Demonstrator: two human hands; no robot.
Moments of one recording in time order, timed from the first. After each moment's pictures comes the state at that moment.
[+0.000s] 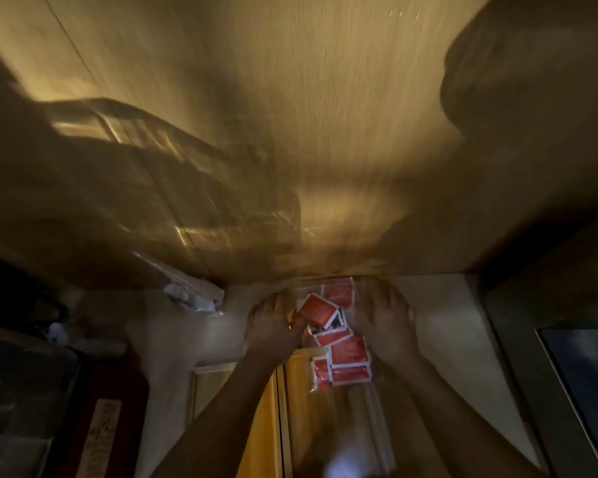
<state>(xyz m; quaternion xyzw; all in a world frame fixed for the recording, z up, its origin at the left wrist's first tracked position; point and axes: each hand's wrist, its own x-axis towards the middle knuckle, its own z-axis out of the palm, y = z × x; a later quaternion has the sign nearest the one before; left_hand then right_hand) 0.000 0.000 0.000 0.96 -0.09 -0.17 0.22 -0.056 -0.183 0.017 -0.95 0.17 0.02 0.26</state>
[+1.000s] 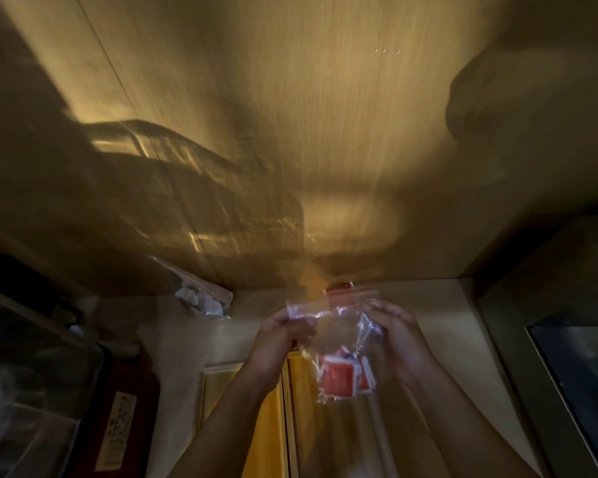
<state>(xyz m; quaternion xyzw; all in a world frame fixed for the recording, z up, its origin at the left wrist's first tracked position) -0.037 0.009 0.059 0.66 0.05 -0.28 0.69 -0.078 -0.175 0.056 -0.51 0.26 0.04 0.82</state>
